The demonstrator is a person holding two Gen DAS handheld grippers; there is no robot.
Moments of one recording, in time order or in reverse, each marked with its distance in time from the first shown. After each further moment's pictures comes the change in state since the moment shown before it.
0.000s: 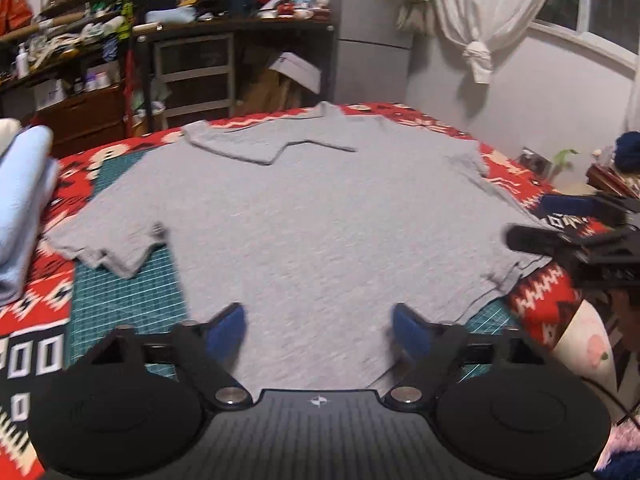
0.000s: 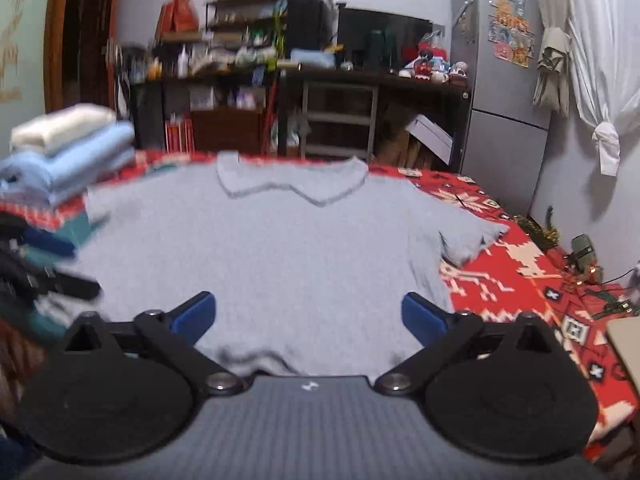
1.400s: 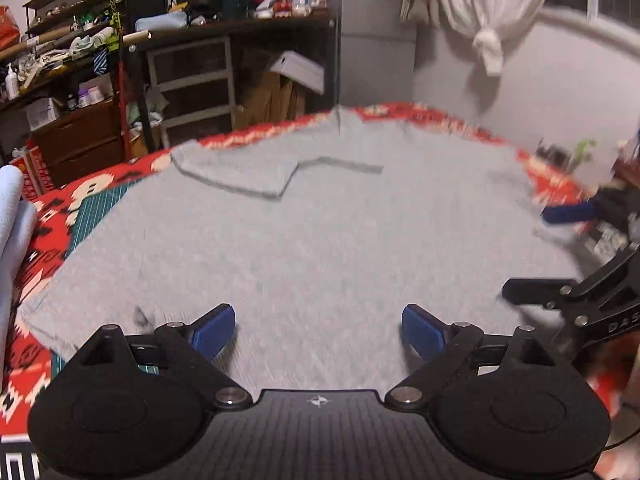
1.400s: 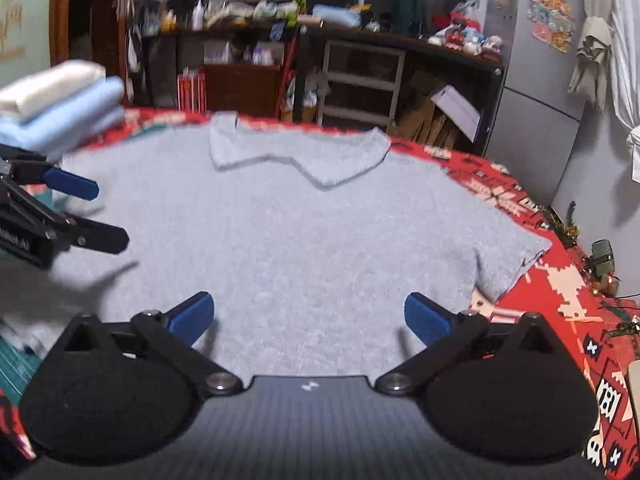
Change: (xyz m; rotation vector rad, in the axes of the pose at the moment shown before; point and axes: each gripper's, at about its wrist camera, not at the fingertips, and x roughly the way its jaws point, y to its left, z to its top) left arm 0.064 0.011 0.044 0.067 -0.003 0.081; right arm 0.085 -0.005 0.024 -0.131 0.173 0.025
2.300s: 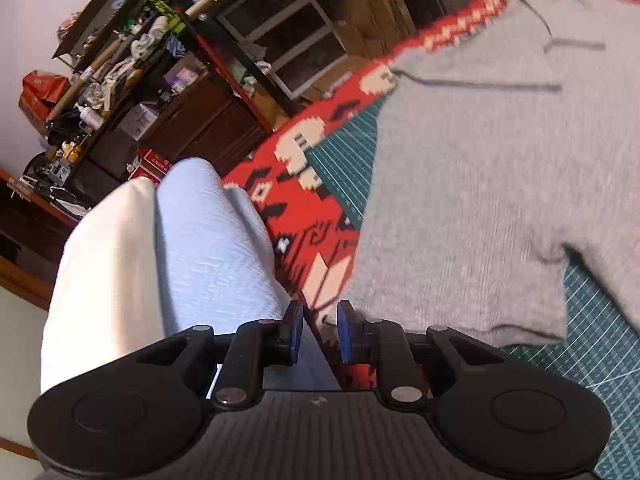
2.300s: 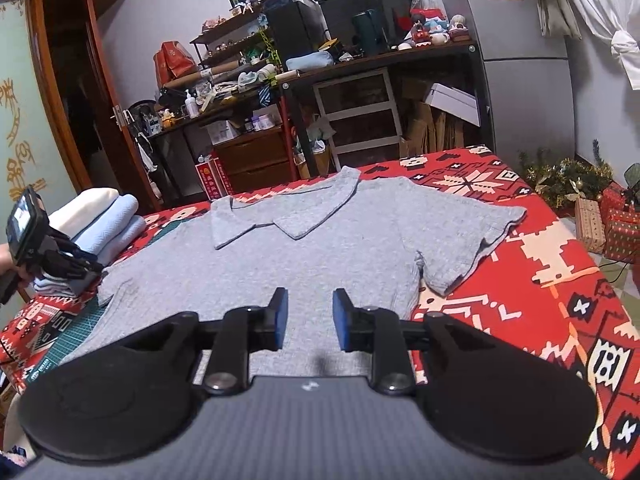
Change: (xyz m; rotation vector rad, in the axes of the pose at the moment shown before) left arm -0.005 0.162 0.041 0.292 0.279 0.437; right arm -0.042 -0.107 -0.017 0.328 -0.189 0.201
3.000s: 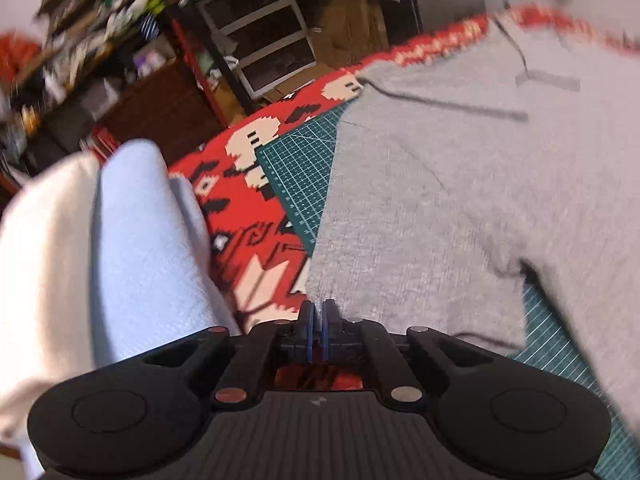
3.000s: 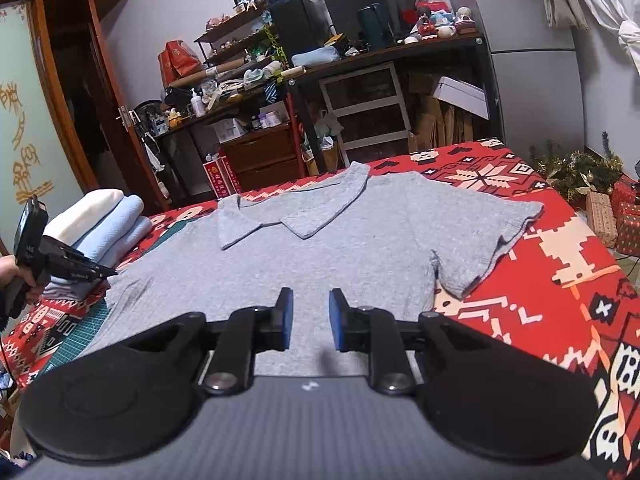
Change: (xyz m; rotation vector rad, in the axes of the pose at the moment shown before) left arm 0.013 -0.014 -0.003 -0.045 0.004 -0.145; right arm 0.014 -0.006 -0.001 0.026 0.005 0.034
